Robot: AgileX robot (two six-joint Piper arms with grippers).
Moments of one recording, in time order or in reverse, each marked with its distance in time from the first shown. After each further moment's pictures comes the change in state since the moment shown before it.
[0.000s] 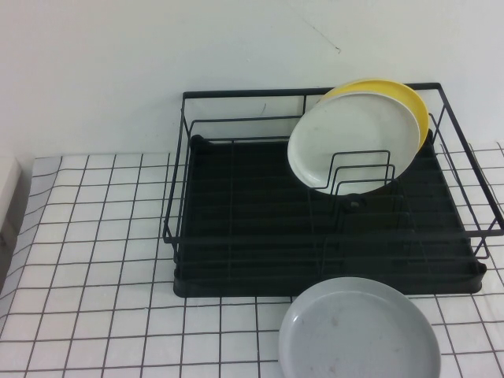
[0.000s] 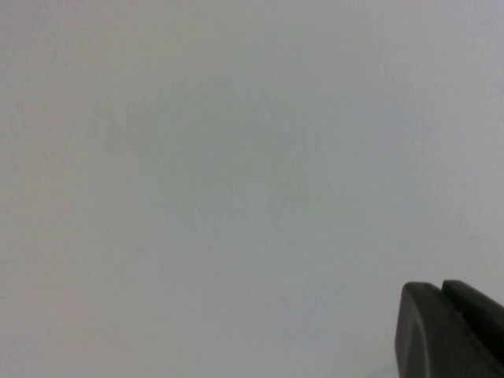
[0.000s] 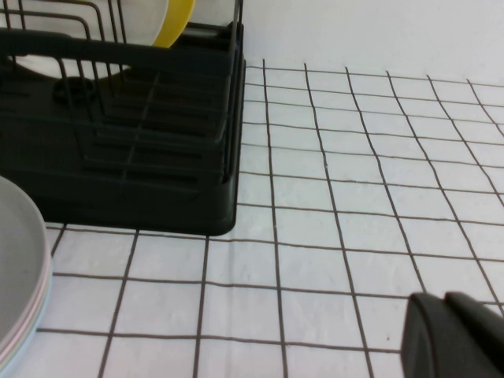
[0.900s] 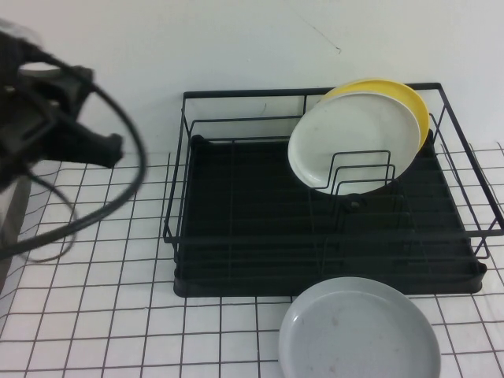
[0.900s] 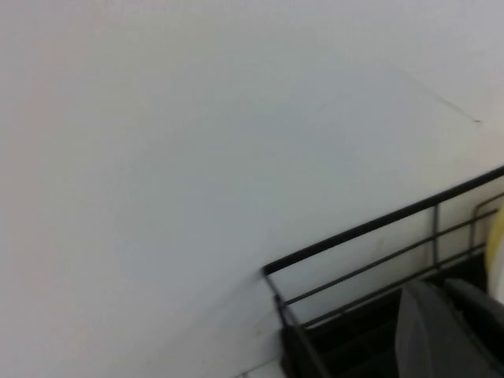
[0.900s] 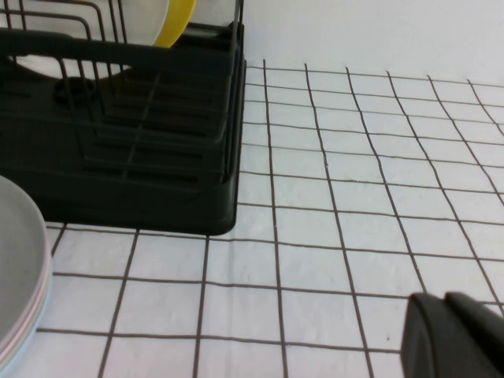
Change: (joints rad) right arm 0.000 0.000 0.000 0.000 0.000 0.000; left arm -0.283 1.059 -0.641 -0.020 0.033 0.156
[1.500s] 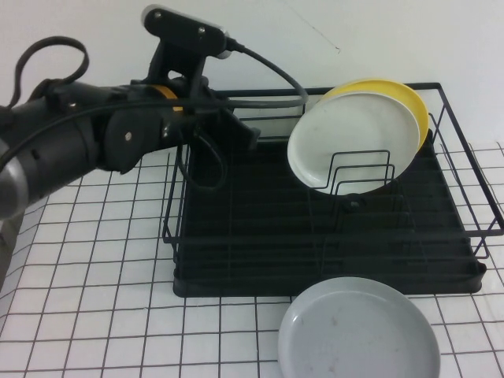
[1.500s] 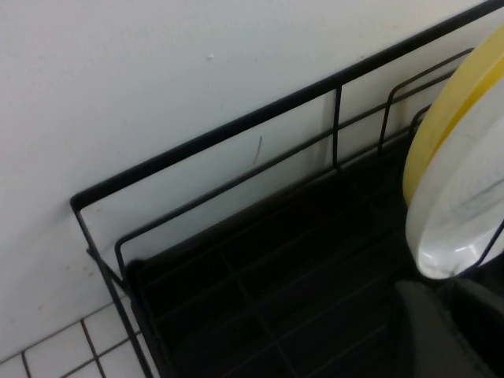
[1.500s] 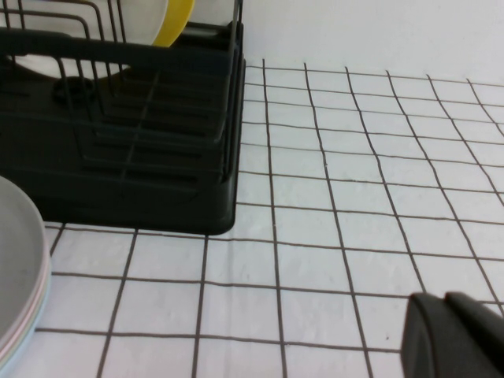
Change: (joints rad) right arm 0.000 0.000 0.000 0.000 0.000 0.000; left arm -0.154 0.555 -0.424 -0.016 0.213 -0.099
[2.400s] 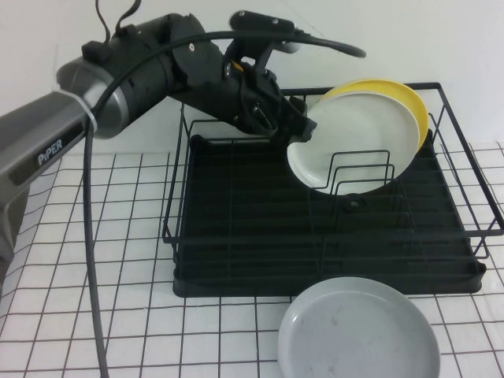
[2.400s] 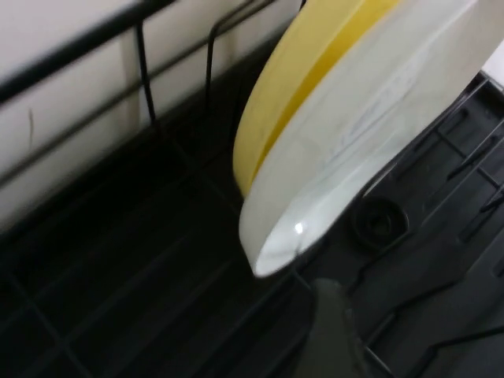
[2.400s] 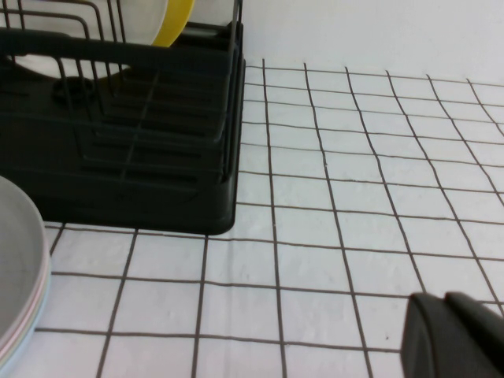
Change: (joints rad) right arm 0.000 0.000 0.000 0.000 0.000 0.000; left arm -0.001 0.346 -0.517 -0.416 0.505 0.341
